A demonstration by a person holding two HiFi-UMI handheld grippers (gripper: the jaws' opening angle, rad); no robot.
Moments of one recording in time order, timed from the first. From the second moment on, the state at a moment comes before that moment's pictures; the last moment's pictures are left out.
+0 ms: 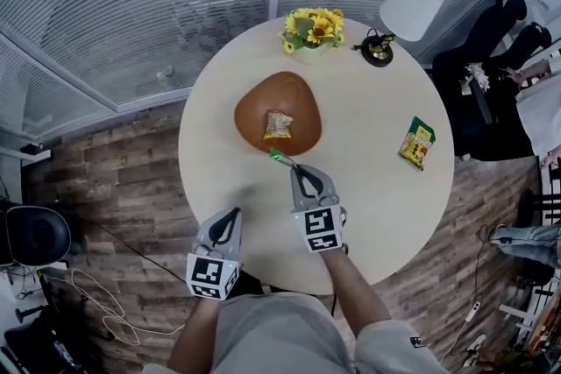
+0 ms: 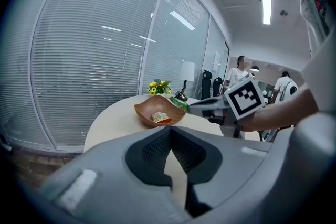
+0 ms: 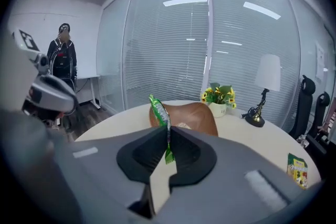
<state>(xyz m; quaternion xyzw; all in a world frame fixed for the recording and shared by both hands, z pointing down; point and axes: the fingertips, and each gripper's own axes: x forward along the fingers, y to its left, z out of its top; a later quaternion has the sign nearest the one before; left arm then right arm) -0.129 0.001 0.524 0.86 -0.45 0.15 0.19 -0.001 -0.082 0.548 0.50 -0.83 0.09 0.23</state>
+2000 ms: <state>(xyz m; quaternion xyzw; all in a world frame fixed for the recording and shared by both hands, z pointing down) 0.083 -0.047 0.502 0.95 -0.24 0.16 0.14 0.178 0.011 0.489 0.70 -0.69 0.14 0.10</state>
